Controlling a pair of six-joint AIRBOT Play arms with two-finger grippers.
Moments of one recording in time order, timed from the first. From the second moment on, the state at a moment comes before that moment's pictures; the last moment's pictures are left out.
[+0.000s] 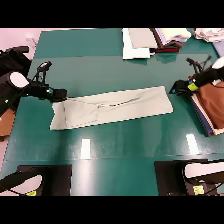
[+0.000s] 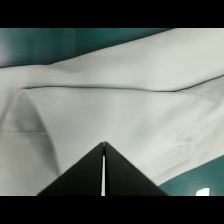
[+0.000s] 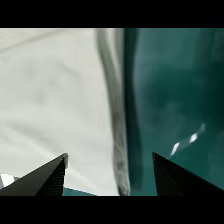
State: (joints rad) left arm -0.09 -1.22 1.06 1.15 -1.03 -1.47; right arm -0.34 -1.57 1.32 -1.11 1.37 1.24
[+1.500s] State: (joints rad) left arm -0.57 -1.79 1.45 0.97 -0.75 -1.54; right arm 0.04 -1.42 1.75 -0.71 1.41 1.17
